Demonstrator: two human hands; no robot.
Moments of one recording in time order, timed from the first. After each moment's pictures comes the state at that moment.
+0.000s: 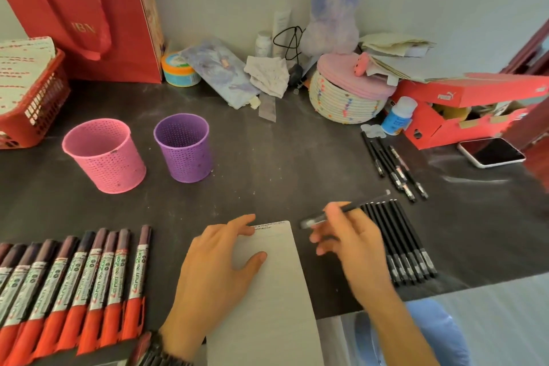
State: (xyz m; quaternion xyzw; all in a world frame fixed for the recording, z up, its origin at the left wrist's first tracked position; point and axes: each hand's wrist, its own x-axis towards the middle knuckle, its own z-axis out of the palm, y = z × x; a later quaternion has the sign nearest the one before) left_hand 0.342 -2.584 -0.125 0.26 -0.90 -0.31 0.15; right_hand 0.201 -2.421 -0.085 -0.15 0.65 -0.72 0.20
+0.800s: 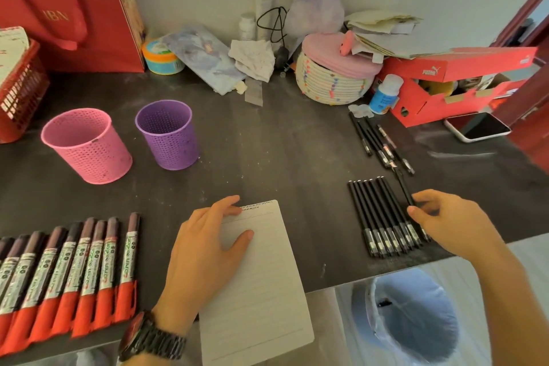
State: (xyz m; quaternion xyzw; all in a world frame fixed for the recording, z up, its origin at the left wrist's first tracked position) left_hand 0.340 -2.587 -0.138 0.28 -0.90 -0.30 0.15; right_hand 0.085 -2.275 -0.076 -0.15 0.98 -0.11 0.10
